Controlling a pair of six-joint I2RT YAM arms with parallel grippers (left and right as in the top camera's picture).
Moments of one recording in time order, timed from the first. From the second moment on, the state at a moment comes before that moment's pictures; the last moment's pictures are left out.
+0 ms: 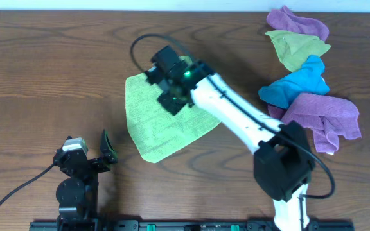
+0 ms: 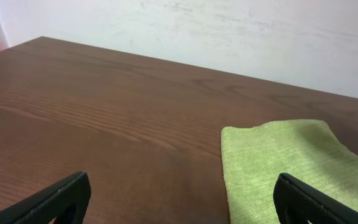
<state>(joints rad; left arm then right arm) 0.00 0.01 0.08 -0.25 -0.10 -0.17 0.68 2.07 1.79 -1.00 -0.05 -0.12</state>
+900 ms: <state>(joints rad) 0.00 0.01 0.08 -0.25 -0.10 -0.17 0.44 1.62 1.23 -0.69 -0.09 -0.15</state>
